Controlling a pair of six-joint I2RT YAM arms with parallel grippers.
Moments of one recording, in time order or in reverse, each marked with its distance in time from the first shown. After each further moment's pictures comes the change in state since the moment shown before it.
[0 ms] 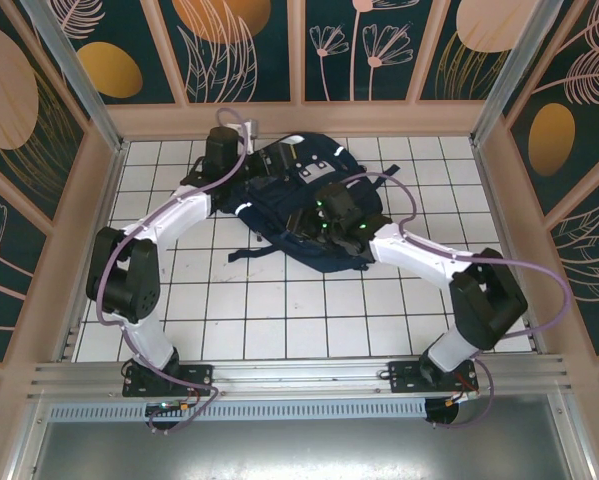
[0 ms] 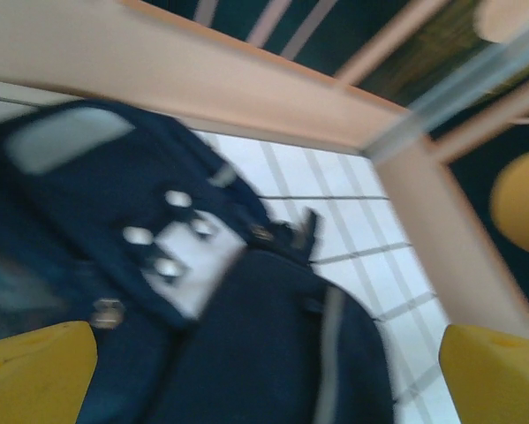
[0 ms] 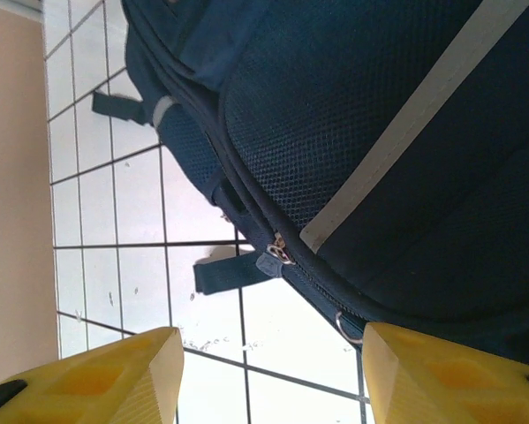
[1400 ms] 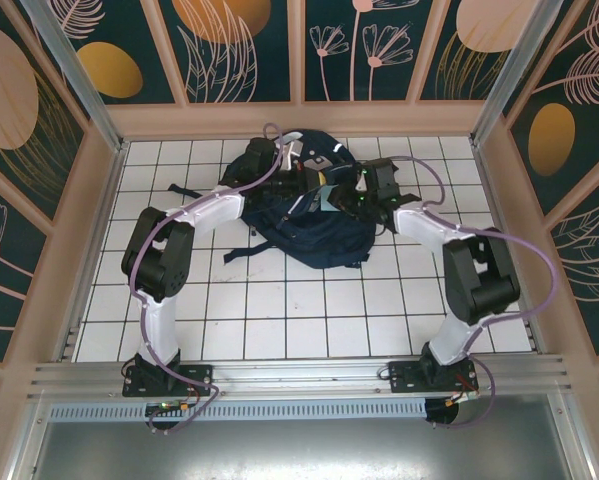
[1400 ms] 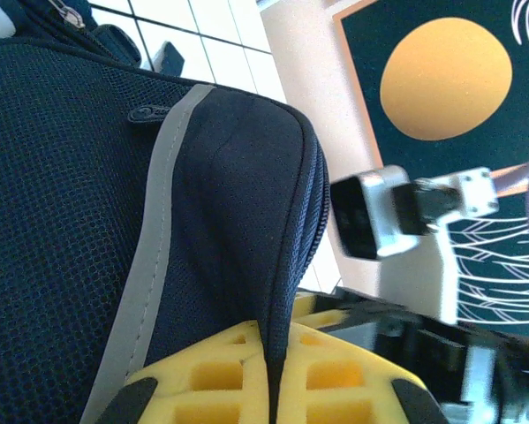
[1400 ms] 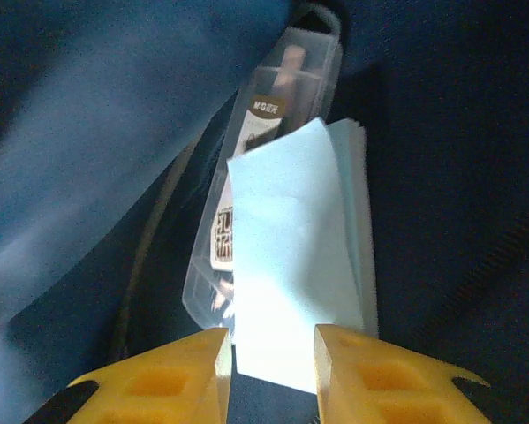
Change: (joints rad) left arm -0.131 0.228 0.119 0.081 0.385 -0.261; right arm -0.352 0.138 0.044 0.121 -0.229 -0.167
